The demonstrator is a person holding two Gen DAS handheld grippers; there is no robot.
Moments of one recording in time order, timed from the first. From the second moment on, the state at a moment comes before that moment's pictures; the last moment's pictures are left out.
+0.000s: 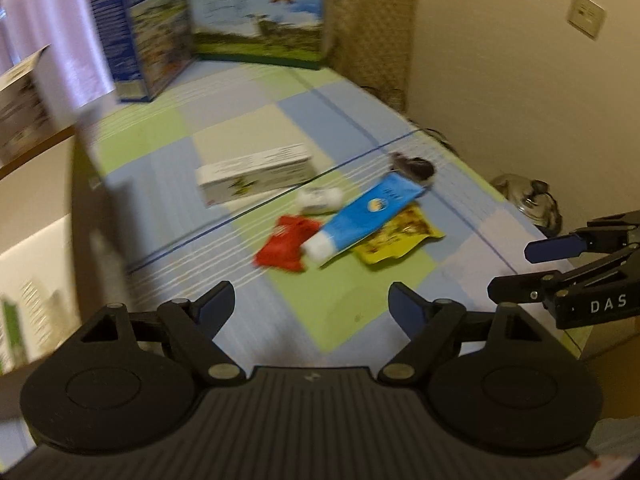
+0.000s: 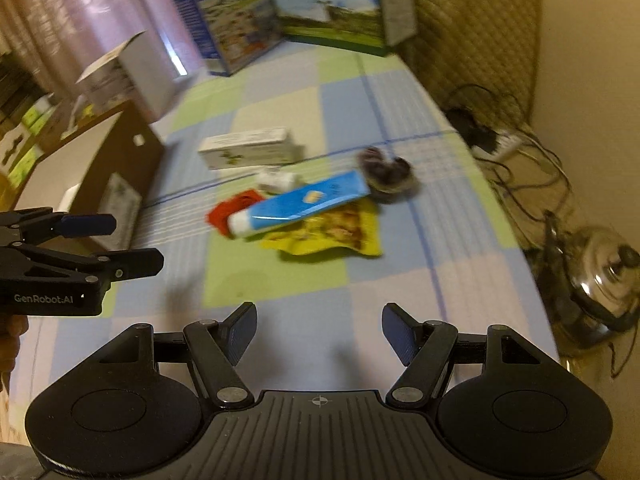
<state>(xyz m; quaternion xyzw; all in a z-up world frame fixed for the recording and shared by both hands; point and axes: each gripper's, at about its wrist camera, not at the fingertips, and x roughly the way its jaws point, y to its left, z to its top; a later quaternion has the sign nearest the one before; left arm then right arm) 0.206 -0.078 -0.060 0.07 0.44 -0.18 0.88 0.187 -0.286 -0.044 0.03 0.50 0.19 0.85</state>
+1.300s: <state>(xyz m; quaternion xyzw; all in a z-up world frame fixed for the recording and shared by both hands) 0.276 -0.138 -0.148 0.19 0.47 -0.33 0.80 0.201 -0.364 -0.079 0.09 0.54 0.06 0.84</state>
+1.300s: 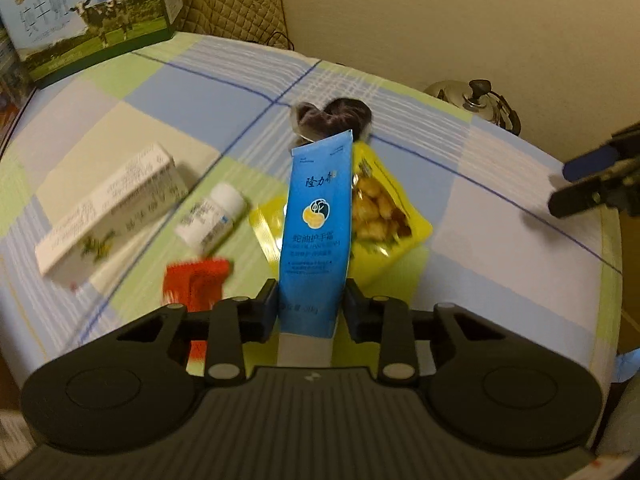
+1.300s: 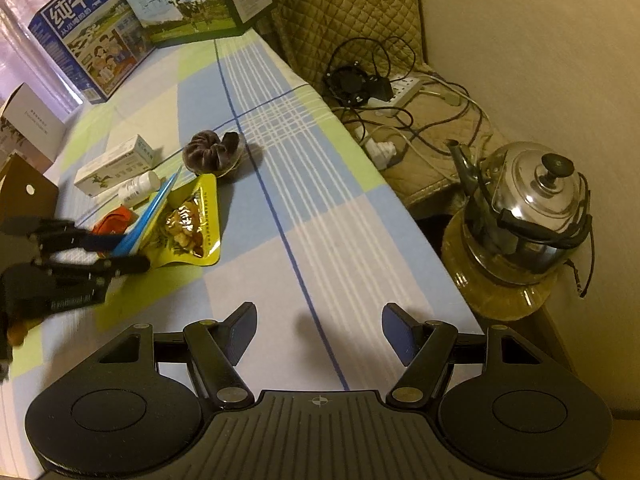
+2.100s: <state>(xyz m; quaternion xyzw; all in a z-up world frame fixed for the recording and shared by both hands) 0.261 -0.130 -0.150 0.12 0.53 -0.22 0.81 0.180 -0.372 -0.082 0.09 0.54 0.06 0.84</state>
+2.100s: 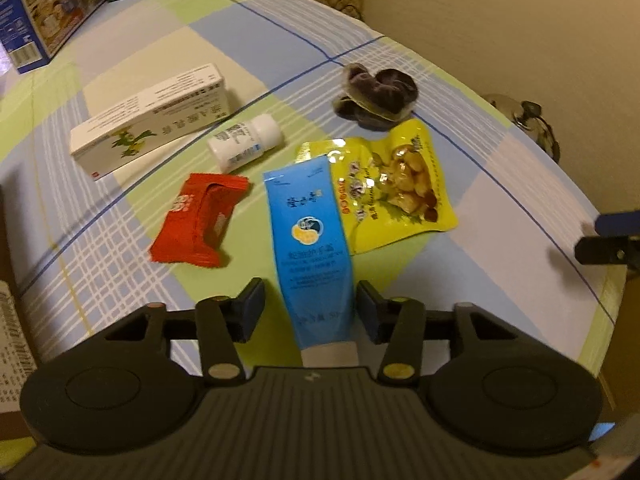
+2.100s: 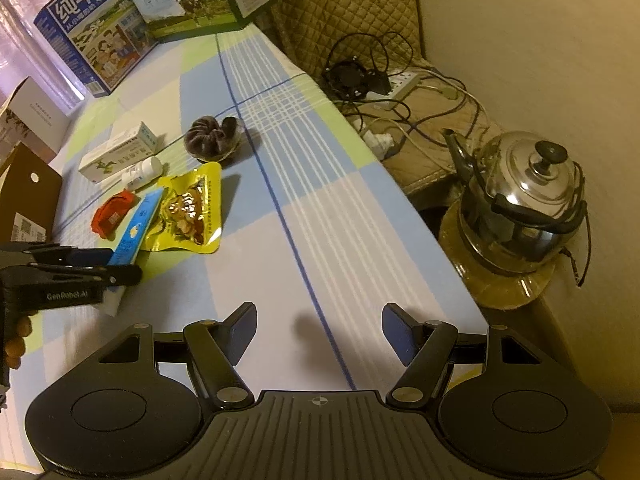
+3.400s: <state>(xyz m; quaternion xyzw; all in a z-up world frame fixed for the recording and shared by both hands) 0.148 -0.012 -0.140 -0.04 0.53 0.07 0.84 0.305 -0.248 -0.124 -0.14 0.44 0.48 0.75</state>
